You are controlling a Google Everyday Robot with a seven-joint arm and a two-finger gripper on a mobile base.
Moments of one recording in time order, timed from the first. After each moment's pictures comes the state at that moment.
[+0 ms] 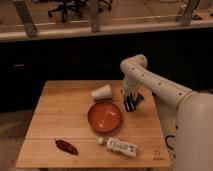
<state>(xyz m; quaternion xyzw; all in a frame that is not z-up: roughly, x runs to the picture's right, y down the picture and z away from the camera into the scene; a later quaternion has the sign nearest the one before) 0.151 0.068 0.870 -0.26 -0.24 -0.64 0.68</state>
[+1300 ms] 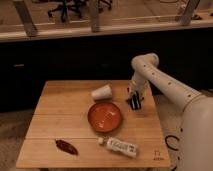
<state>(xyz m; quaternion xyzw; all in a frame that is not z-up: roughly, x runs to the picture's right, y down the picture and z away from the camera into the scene) 0.191 0.058 0.873 -0.25 -0.25 -0.61 0.71</state>
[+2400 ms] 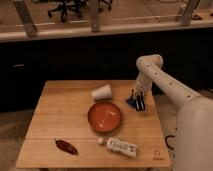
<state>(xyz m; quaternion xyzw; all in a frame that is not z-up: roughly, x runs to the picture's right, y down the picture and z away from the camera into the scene) 0.222 0.070 0.887 -0.28 -0.26 -0.58 0.72</state>
